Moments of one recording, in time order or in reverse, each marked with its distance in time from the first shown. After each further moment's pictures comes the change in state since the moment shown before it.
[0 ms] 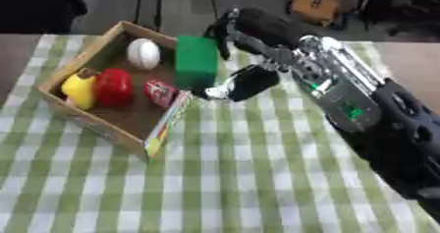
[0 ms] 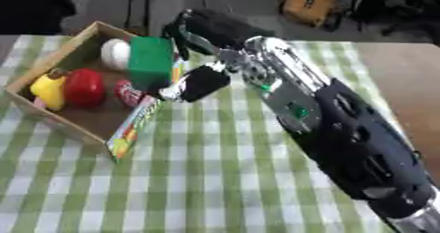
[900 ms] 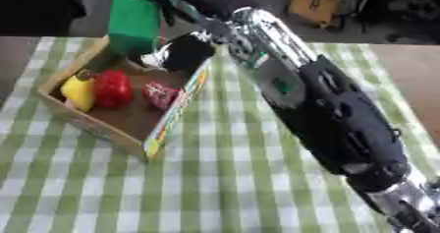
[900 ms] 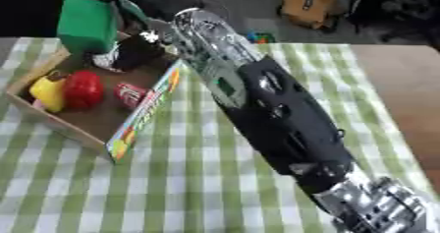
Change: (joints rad) left arm -0.001 -0.005 -0.012 0.000 0.005 0.000 -0.007; right arm -0.118 0.320 -0.101 0.349 0.312 -0.019 -0.112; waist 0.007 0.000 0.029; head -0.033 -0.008
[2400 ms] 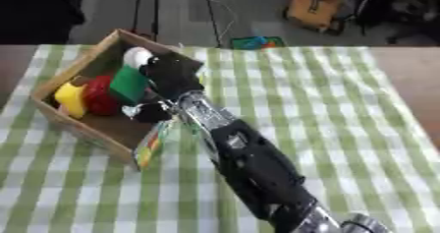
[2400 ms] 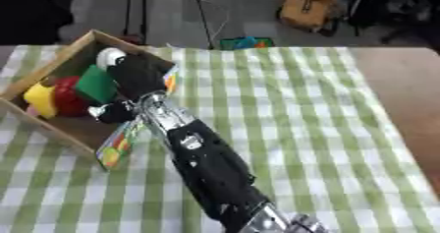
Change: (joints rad) left arm -0.013 -0.022 -0.013 0.000 0.014 0.001 -0.021; right arm 0.017 0.226 -0.198 0.425 0.449 -0.008 -0.294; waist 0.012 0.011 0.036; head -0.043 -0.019
